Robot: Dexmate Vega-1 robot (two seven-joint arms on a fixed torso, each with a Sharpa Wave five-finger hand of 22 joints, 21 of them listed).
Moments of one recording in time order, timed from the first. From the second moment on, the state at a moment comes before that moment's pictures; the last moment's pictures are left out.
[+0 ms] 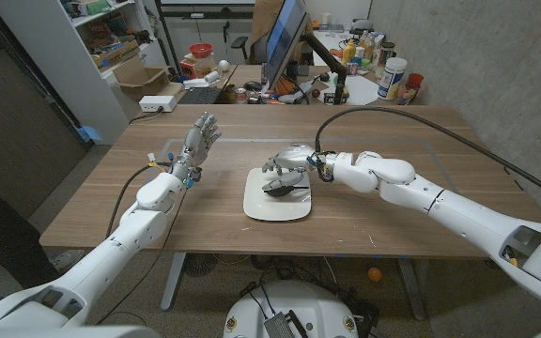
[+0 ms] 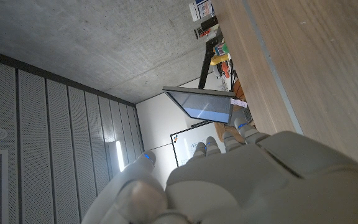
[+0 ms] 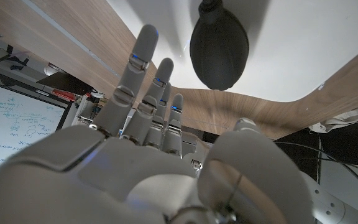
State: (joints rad) left arm 0.87 0.58 0.35 -1.30 -0.65 -0.37 -0.15; left_hand 0.00 0.06 0.35 0.18 0.26 -0.17 0.03 0.18 0.17 -0.17 -0.02 0.20 0.18 -0.17 0.02 0.18 0.18 -0.11 0.02 0.33 0.19; right arm -0.54 -0.68 -0.86 -1.62 -0.81 0.32 0.11; right_hand 0.45 -0.06 0.08 0.15 0.27 0.40 0.01 0.26 0.36 0.36 0.06 0.60 0.48 0.77 -0.08 0.30 0.61 0.87 0.00 0.94 0.17
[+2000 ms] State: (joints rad) left arm 0.90 0.59 0.34 -1.35 -0.65 -0.36 -0.12; left_hand 0.00 0.06 0.35 0.18 0.26 -0.17 0.03 0.18 0.17 -0.18 -0.01 0.20 0.18 -0.17 0.03 0.18 0.18 -0.10 0.02 0.33 0.19; right arm -0.57 -0.71 -0.74 -1.76 -0.82 0.19 0.05; right_hand 0.41 -0.02 0.01 0.12 0.30 0.29 -0.05 0.22 0.27 0.11 -0.01 0.25 0.29 0.25 0.00 0.18 0.41 0.36 0.22 0.47 0.17
